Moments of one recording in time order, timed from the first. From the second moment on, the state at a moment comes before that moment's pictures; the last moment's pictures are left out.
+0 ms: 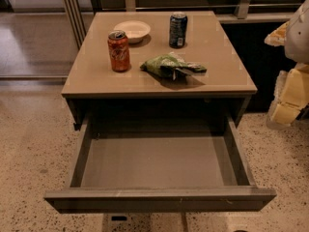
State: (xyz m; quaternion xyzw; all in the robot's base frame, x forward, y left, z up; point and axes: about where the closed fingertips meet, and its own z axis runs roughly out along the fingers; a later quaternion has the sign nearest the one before) arm 0.438 -0.217 0.976 -0.60 0.78 -0.03 0.16
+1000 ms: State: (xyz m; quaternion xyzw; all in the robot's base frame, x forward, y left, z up) arm 0.555 -0.174 0.950 -0.59 0.74 0.00 0.33
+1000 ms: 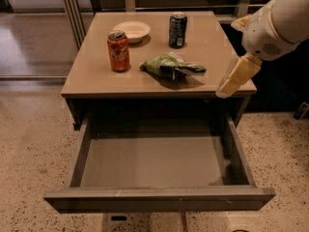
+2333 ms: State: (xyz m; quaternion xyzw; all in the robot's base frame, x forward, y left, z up) arm 0.619 -0.123 0.918 -0.58 0.68 0.03 0.44
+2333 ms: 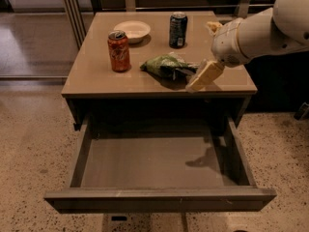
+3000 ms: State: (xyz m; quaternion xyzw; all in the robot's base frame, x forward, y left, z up) arm 0.635 -0.103 0.876 -0.59 0.67 0.03 0.45
